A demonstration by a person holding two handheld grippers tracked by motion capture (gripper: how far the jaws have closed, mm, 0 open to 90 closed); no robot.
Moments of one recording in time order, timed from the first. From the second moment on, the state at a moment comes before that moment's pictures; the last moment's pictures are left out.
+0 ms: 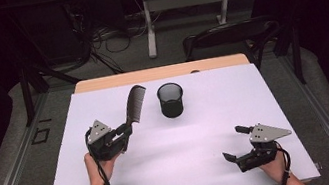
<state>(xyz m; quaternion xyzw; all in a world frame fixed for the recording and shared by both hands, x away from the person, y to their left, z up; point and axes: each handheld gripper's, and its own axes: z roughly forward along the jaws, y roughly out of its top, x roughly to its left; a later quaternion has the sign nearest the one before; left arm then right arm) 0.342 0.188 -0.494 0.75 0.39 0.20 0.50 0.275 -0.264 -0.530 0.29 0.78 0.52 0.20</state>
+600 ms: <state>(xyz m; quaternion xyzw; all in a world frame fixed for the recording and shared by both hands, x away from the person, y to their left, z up) 0.353 0.182 -0.487 0.74 0.38 0.21 0.52 0.274 -0.264 -0.530 0.29 0.78 0.52 0.20</state>
